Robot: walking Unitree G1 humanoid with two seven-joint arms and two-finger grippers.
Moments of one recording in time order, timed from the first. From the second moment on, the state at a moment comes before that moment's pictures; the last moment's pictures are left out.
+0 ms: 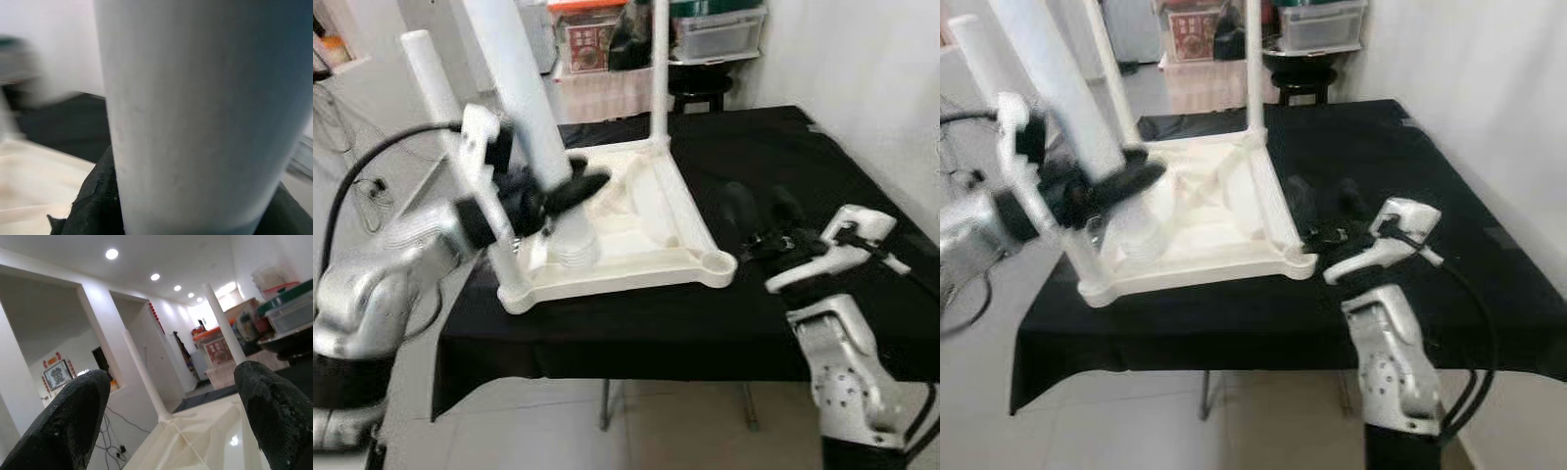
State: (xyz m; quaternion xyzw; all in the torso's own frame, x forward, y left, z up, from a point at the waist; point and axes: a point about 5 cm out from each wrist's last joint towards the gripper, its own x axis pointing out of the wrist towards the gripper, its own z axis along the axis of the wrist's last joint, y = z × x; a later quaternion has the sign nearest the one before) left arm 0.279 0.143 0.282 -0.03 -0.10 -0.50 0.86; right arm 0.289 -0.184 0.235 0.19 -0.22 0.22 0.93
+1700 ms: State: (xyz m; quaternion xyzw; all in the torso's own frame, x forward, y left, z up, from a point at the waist) left arm 0.264 0.110 0.184 0.10 -0.03 -0.65 0.75; right arm 0.254 -0.082 0.277 0.08 -0.09 0.66 0.74
